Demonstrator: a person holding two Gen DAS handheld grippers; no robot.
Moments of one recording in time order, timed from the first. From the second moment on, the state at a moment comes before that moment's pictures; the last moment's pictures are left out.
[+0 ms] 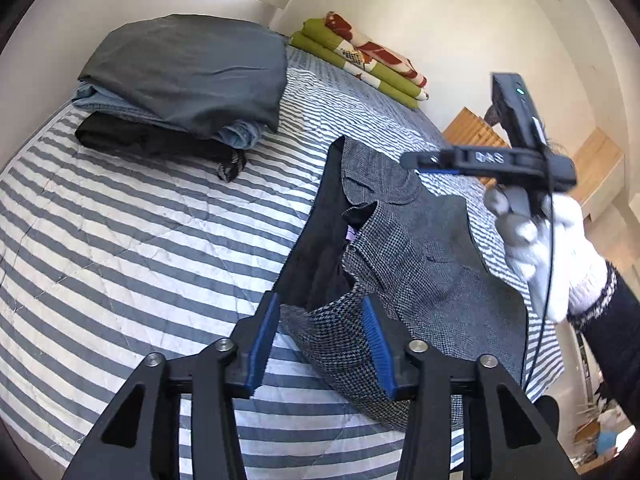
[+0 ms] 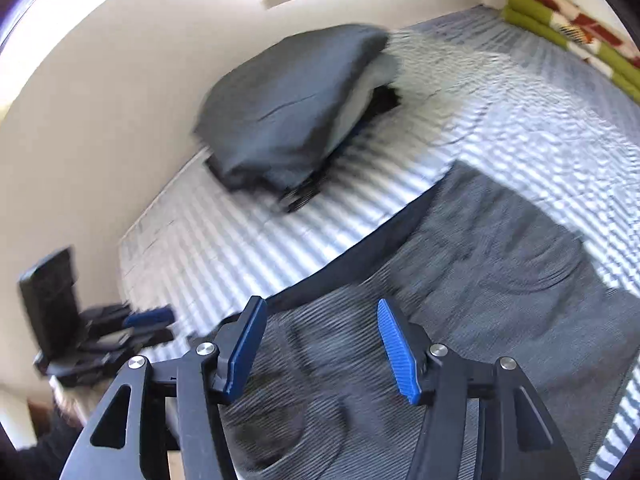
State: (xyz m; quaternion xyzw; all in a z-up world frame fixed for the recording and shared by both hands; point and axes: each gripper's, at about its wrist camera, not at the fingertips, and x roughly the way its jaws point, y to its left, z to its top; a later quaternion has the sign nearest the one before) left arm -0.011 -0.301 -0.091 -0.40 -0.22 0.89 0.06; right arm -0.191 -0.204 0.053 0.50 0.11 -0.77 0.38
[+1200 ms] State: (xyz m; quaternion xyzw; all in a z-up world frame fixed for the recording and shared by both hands) left arm -0.055 -0.268 -0.125 -0.48 -0.15 0.86 0.01; right arm -0.357 -0.203 0.032 0.48 0.06 -0.84 0.25
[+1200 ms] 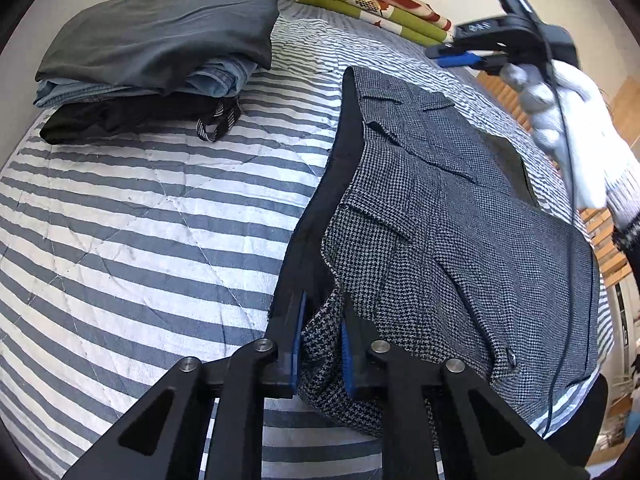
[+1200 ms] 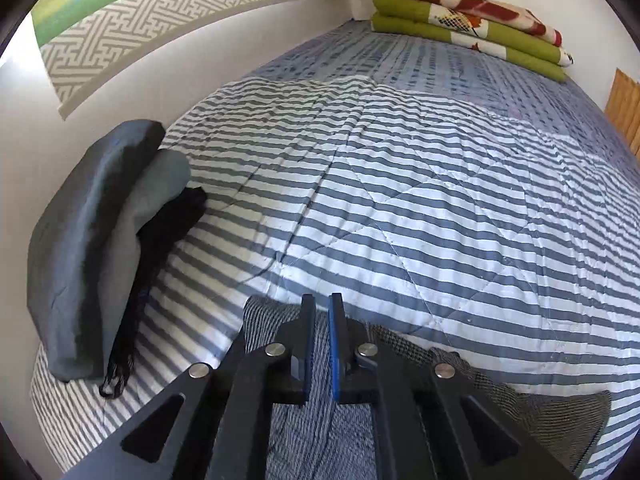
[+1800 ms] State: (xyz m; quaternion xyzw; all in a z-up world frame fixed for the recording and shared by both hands) left arm -0.022 -0.242 -0.095 -0.43 -0.08 0.89 -0.09; right arm -0.054 0.122 0.006 0.55 -0.04 -0.82 0.18
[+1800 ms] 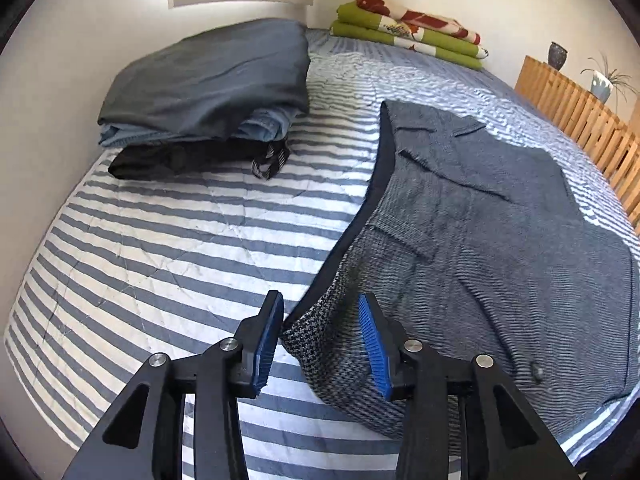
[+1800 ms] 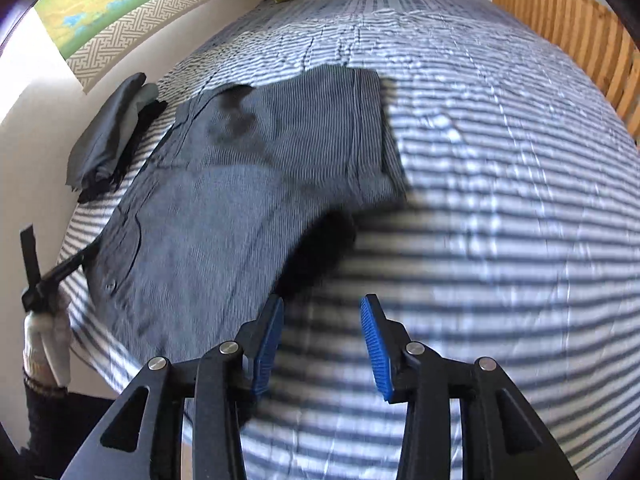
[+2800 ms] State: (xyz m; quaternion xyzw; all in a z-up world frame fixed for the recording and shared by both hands) left arm 0.014 0.110 -0.109 -0.50 0.10 0.85 0.09; right arm -0.128 0.167 -0.059 0.52 -0.24 -0.78 0.23
